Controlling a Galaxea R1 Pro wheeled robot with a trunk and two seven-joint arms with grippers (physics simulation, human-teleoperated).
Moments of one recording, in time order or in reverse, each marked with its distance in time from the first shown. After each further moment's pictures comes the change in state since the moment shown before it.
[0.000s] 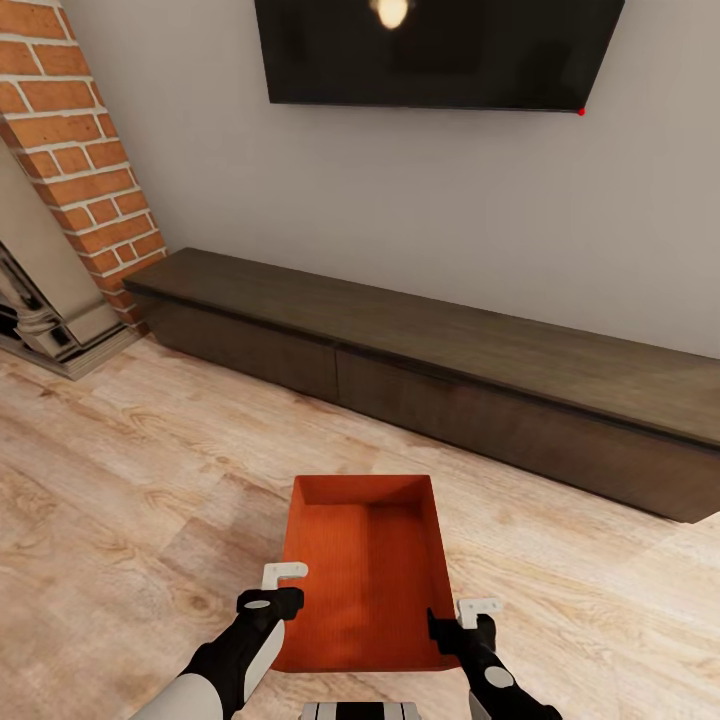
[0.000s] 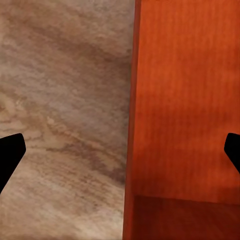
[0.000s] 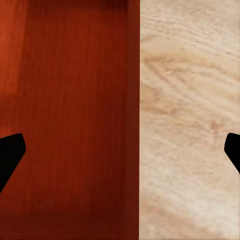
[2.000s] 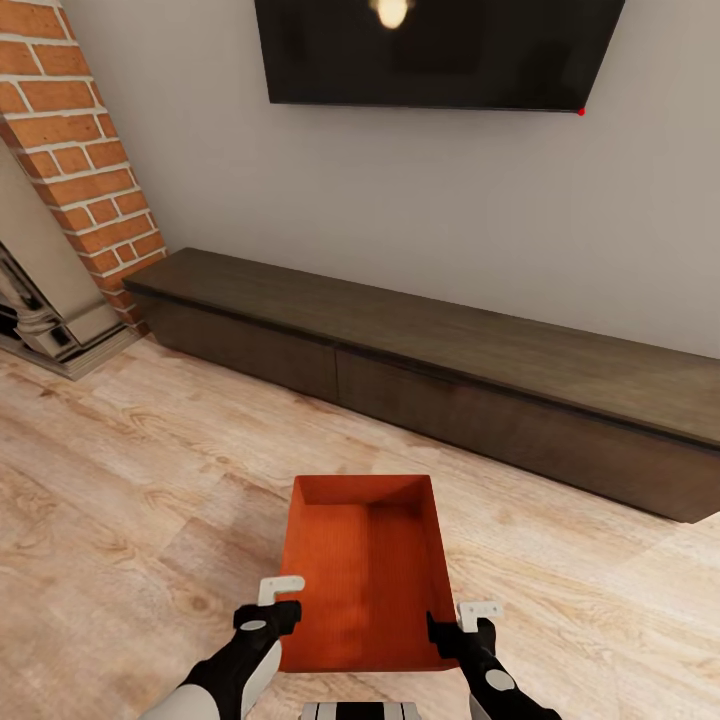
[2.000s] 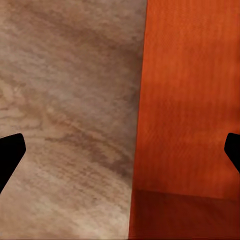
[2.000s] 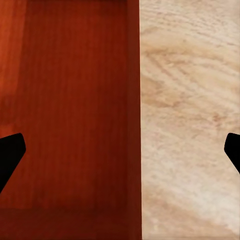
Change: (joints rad) left arm 0.000 0.002 0.007 0.109 0.013 -0.131 -0.008; right arm 0.000 0.001 -0.013 0.015 -0.011 -0.002 0.009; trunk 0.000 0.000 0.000
